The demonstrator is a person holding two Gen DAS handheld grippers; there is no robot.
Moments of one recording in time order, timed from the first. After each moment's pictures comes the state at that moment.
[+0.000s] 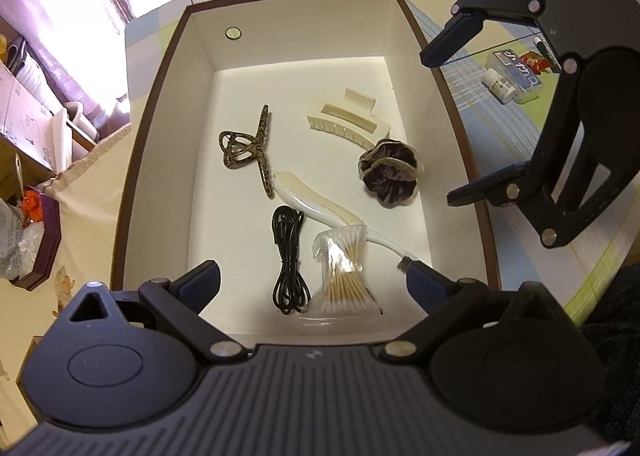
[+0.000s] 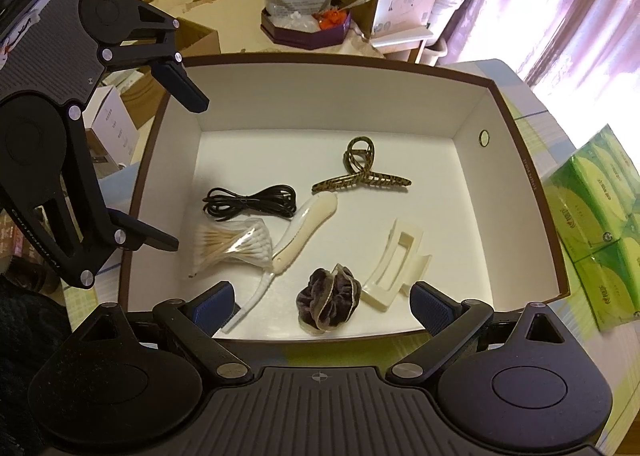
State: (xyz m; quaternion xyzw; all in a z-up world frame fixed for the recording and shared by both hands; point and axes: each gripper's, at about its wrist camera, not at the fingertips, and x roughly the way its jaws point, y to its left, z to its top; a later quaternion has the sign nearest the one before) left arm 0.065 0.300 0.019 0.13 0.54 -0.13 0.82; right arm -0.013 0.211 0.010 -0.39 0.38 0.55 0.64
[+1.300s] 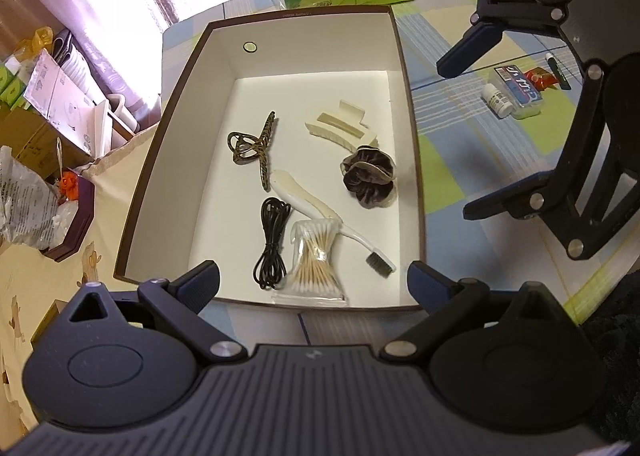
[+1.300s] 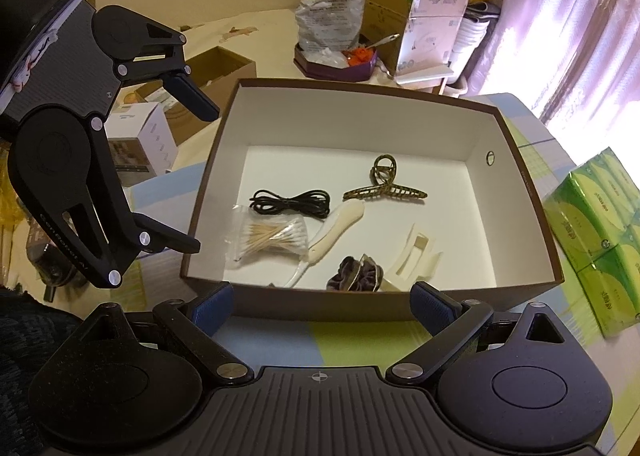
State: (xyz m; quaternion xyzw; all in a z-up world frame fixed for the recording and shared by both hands) left arm 0.020 0.257 0.052 0.13 0.53 -0.06 0.84; right arm -0.032 0.151 0.038 -0.36 0.34 0.61 0.62
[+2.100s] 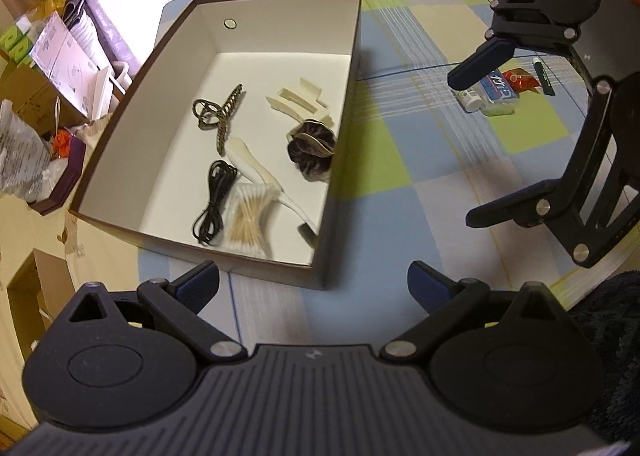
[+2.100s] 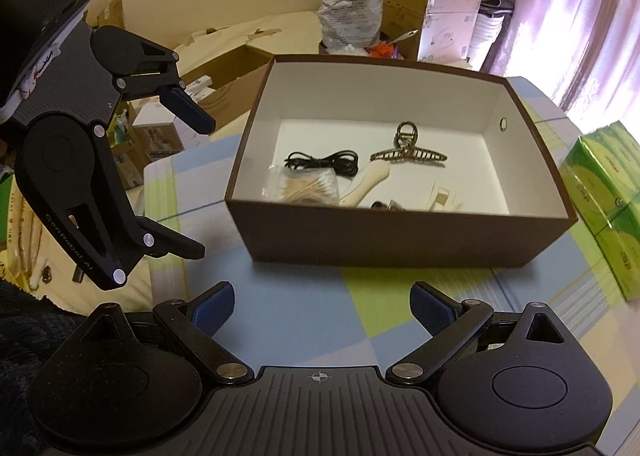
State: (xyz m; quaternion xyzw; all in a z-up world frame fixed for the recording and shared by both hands) left arm -0.015 0.202 0.045 0.08 0.55 -0.03 0.83; right arm -0.036 0.083 0.027 -0.34 0.35 0.64 0.60
